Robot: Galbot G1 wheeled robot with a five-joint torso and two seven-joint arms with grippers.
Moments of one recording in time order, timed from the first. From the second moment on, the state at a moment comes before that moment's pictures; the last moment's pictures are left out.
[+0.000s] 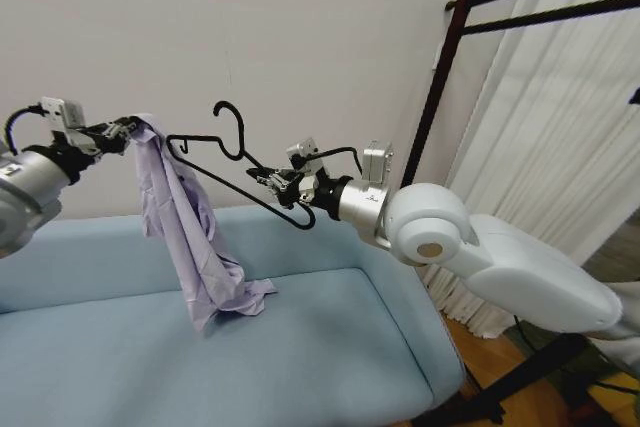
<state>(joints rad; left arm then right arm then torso) 0.86 -0.28 -0.81 -1.96 -1.31 0.28 -0.04 0.23 0.81 -0.49 2.18 1.47 -0.41 0.28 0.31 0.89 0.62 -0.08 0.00</state>
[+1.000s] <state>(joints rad) 0.86 -0.28 -0.82 -2.00 -1.32 0.29 -0.05 0.22 0.91 -0.51 2.08 1.42 -0.43 0.35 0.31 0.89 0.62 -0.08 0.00</state>
